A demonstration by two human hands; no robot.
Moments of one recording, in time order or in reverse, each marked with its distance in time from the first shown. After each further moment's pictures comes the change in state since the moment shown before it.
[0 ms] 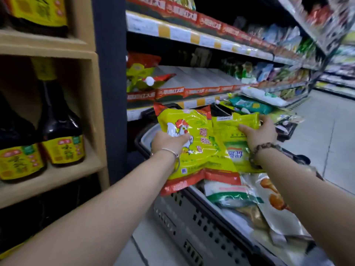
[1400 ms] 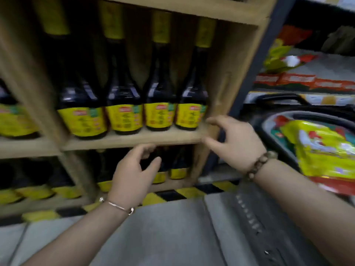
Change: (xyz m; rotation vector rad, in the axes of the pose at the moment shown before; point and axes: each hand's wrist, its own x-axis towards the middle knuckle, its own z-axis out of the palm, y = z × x) left_hand -0.090 -0.130 -0.273 0.366 0.405 0.213; right_hand -0.228 -0.120 0.155 -0.211 -0.815 -0.980
